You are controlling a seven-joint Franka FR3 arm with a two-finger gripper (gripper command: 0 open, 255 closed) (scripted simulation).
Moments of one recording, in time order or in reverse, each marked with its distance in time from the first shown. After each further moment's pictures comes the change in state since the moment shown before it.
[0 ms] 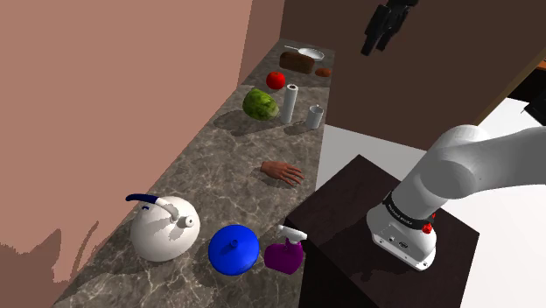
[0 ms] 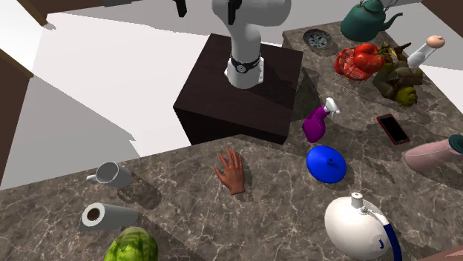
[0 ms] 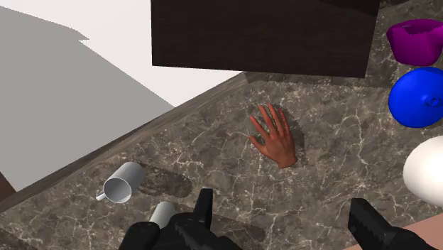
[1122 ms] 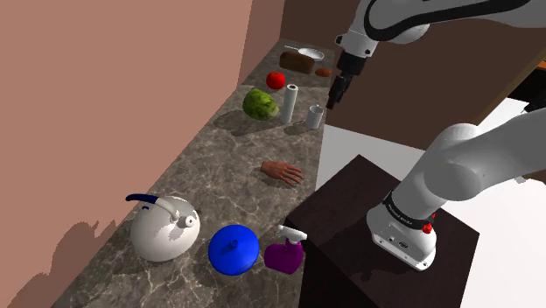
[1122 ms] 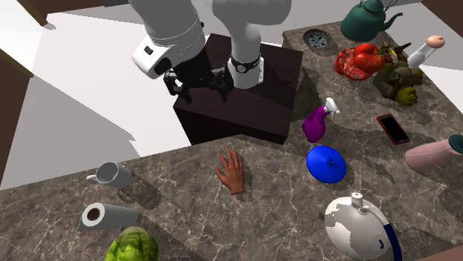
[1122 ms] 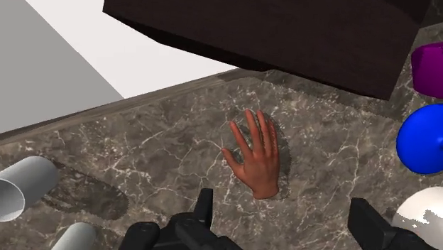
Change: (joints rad) arm 0.088 0.232 -0.177 -0.314 0.052 0.453 -0.308
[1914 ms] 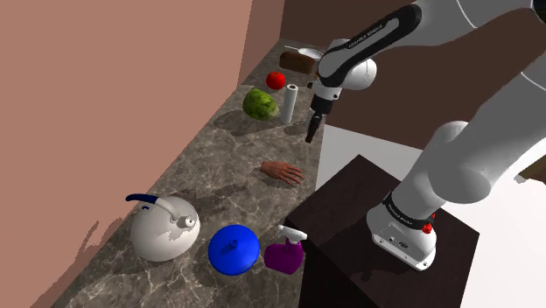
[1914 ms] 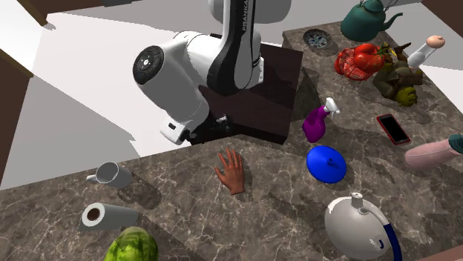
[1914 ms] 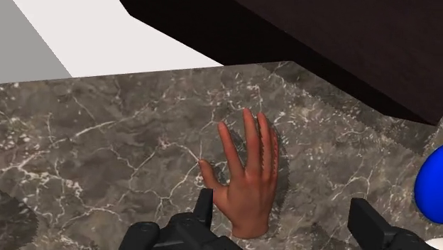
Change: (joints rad) arm 0.152 0.448 -0.129 -0.036 0.238 0.357 -0.388
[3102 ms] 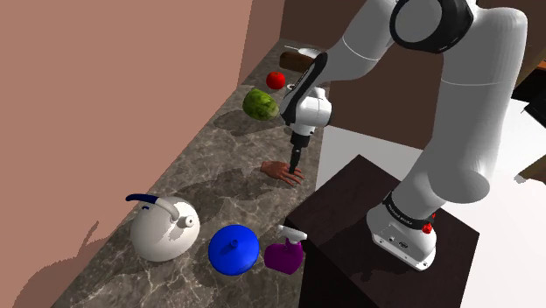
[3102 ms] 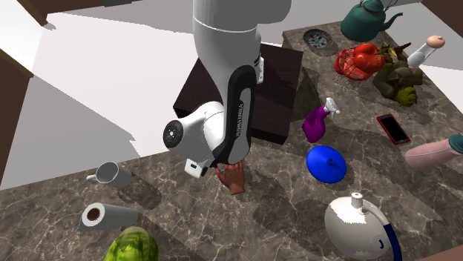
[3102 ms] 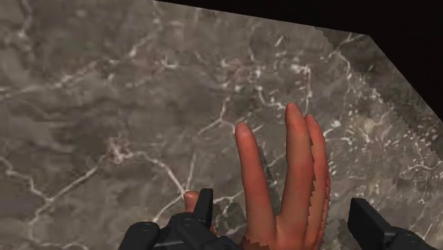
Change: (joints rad) arm -0.010 0.580 0.138 0.200 0.495 0.169 -0.530
